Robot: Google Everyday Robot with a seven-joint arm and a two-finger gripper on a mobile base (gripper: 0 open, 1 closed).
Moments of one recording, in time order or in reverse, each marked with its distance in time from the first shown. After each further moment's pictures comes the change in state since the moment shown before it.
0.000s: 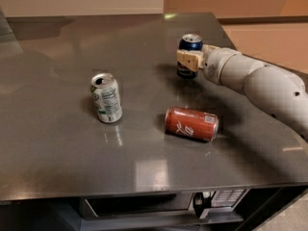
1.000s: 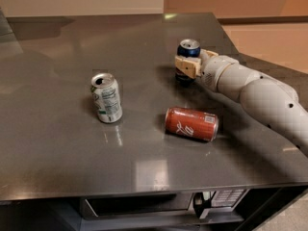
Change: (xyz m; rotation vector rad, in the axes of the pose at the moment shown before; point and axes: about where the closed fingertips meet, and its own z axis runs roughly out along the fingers) arm -0.013 -0.005 0.000 0.000 0.042 -0.048
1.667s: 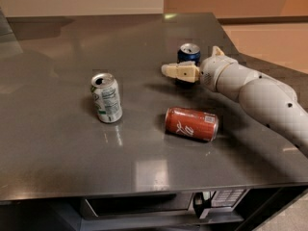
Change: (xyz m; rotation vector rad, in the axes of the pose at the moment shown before) arm 0.001 -0.003 0.002 0.005 0.001 -0.001
